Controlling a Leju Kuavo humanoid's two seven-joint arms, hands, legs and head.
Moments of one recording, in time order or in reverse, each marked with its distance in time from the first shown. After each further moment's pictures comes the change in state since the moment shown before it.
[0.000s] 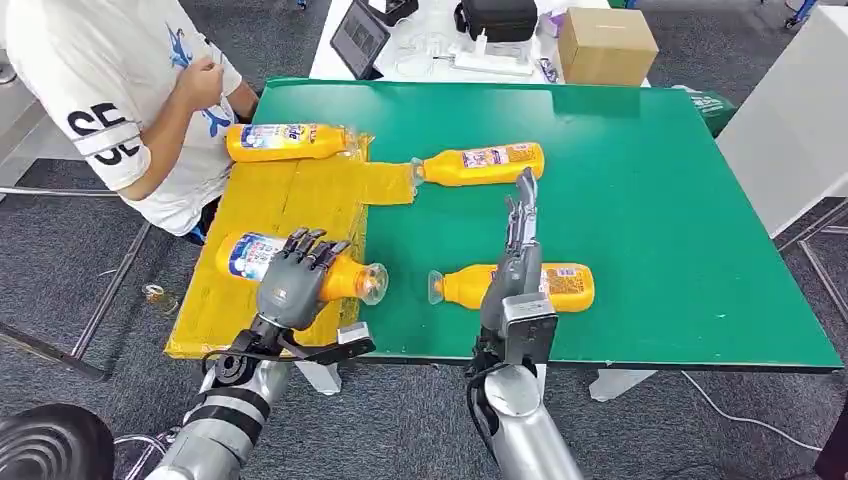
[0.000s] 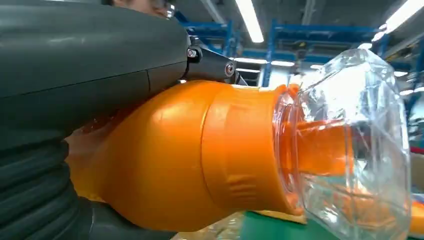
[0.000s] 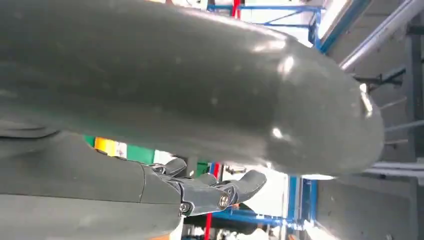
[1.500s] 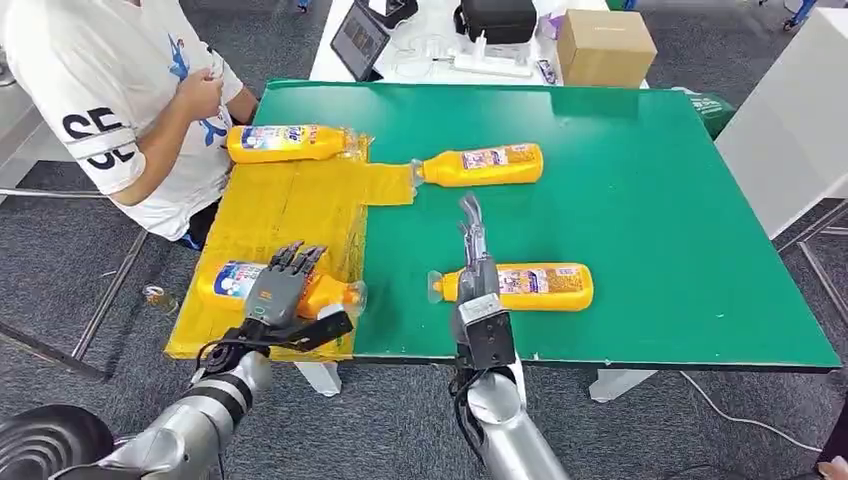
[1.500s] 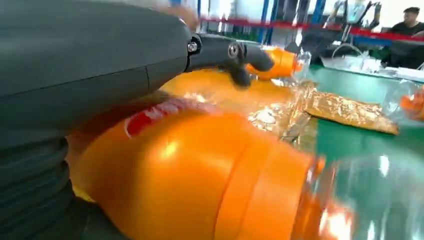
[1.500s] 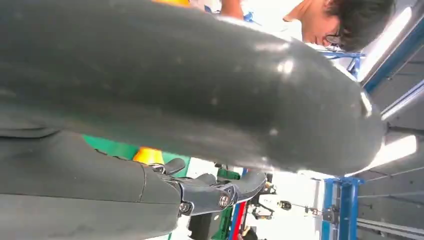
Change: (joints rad) left arm -0.177 0.093 -0.028 0.433 0.271 -0.218 0.109; right arm 0.001 0.008 0.032 0.125 0.037 0.087 0.043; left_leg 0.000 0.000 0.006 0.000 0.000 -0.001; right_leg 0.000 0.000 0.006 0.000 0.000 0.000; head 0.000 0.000
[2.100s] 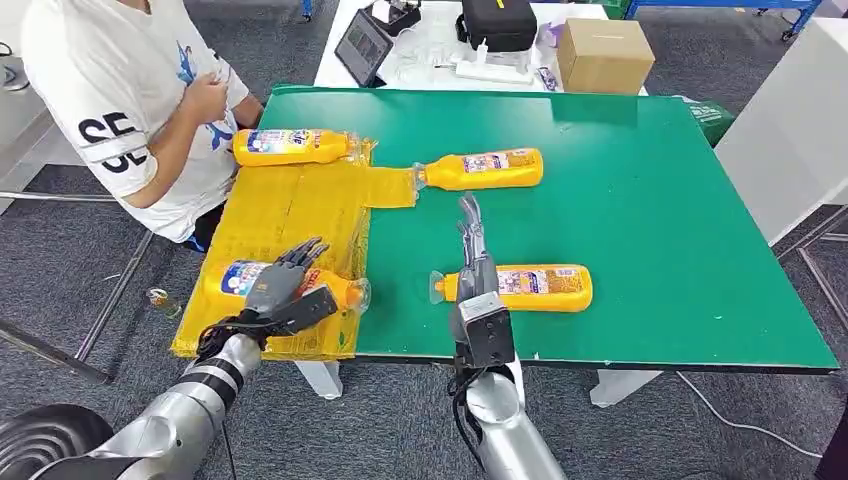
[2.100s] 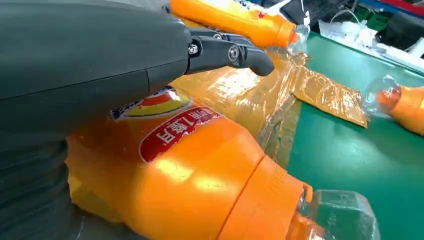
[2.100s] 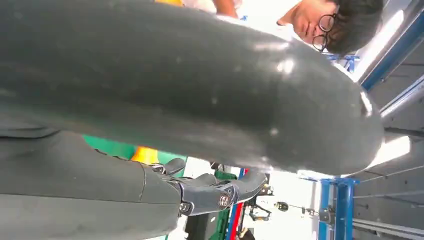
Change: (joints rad) left arm -0.023 0.000 0.054 0.000 0.143 -0.281 -0.084; right arm 0.000 0.008 -0.010 0.002 0.000 0.014 0.005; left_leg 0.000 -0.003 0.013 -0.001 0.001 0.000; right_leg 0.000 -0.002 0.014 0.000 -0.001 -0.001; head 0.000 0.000
